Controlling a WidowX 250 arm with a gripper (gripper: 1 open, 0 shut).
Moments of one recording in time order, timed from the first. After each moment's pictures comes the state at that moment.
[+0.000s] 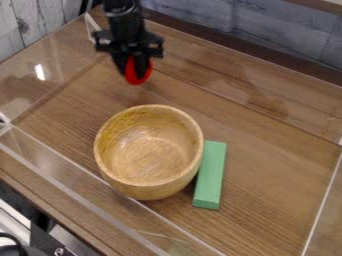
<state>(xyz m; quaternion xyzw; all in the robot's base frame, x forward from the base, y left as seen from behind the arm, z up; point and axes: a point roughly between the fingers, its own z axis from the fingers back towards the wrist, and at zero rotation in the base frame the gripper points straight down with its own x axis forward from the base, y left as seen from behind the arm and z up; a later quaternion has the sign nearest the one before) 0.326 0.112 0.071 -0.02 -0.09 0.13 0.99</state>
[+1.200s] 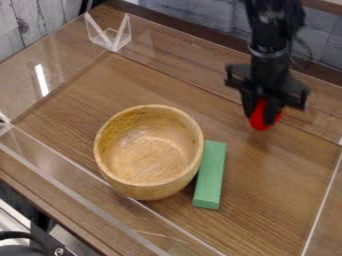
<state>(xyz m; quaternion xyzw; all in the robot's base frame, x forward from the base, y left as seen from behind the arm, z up) 0.337 -0.077 0.053 -0.04 -0.07 -0.03 1.00</state>
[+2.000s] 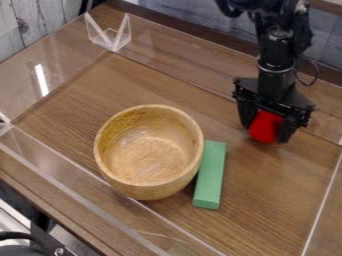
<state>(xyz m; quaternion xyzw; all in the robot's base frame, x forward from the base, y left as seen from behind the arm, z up) 0.340 -0.082 0.039 -0.04 -0.06 -0.05 1.00</state>
